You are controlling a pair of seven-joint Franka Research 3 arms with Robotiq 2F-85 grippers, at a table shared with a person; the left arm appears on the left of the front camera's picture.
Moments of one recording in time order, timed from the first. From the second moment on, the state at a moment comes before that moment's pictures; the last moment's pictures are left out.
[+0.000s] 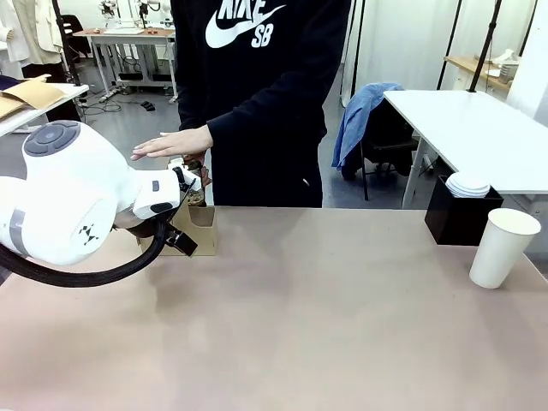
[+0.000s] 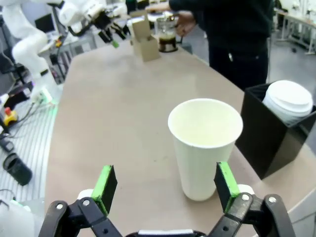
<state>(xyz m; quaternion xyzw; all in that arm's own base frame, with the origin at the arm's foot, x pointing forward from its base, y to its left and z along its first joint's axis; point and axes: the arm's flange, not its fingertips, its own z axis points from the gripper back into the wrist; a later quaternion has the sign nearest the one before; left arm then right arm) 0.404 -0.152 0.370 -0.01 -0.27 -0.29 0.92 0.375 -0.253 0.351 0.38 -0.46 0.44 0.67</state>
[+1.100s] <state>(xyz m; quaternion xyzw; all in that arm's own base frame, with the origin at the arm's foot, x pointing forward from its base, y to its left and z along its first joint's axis) 0.404 -0.152 0.370 -0.01 -0.27 -0.29 0.92 0.367 -0.247 0.290 0.40 -0.56 0.42 0.59</state>
